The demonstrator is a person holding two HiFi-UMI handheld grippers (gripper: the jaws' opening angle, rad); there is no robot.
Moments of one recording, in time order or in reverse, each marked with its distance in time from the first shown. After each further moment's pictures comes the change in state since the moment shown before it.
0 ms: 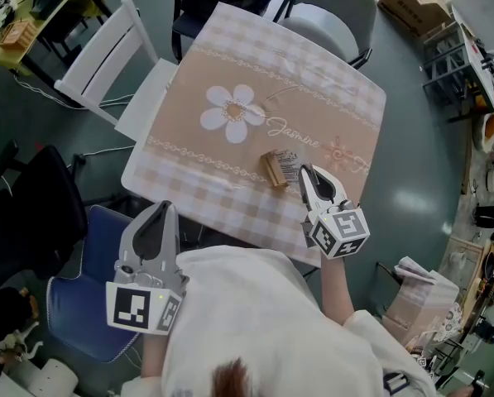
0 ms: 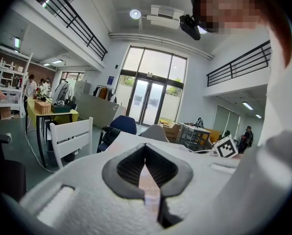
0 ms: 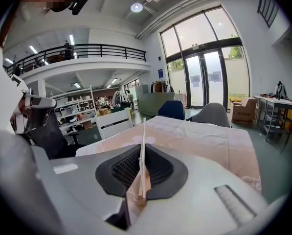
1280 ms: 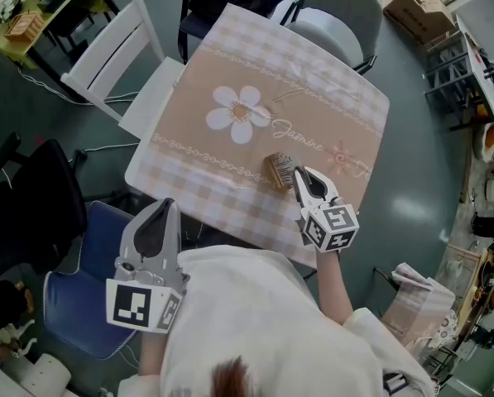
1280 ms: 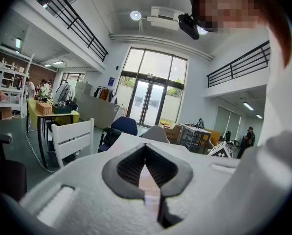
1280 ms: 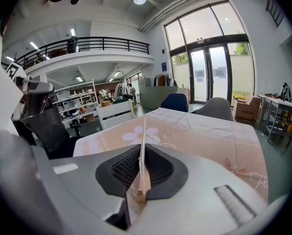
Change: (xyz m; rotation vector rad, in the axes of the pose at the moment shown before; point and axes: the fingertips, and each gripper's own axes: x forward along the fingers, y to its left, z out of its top) left arm -0.005 0.005 0.002 -0.003 -0.013 0.006; right arm 0.024 0.004 -0.032 -0.029 0.083 0.021
